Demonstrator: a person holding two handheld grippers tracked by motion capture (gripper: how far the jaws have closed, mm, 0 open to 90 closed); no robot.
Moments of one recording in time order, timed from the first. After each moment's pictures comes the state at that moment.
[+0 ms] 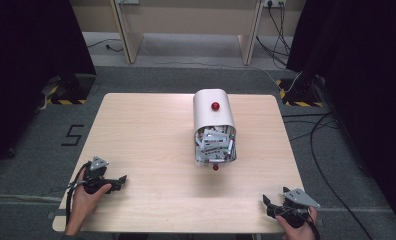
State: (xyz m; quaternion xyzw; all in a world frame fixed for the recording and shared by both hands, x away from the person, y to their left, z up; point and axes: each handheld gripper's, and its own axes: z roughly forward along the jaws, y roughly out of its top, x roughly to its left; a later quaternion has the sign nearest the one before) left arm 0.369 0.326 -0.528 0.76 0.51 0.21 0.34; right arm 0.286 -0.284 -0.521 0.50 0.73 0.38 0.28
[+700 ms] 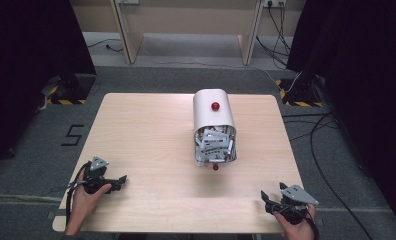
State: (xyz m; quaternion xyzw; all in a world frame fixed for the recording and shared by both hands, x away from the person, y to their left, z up) left arm 0.369 0.326 -0.528 0.76 0.51 0.21 0.34; right arm 0.289 -0.274 -0.504 0.48 0.74 0.38 0.29
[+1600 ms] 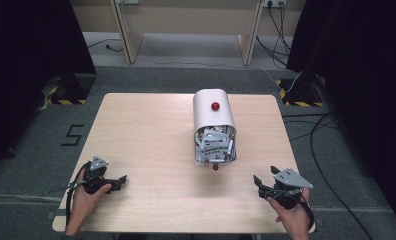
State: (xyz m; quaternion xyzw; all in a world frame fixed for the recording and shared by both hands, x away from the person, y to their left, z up) left arm 0.369 0.327 -0.528 0.76 0.51 0.21 0.34; right arm 0.313 -0.247 -0.457 0.43 0.75 0.41 0.30
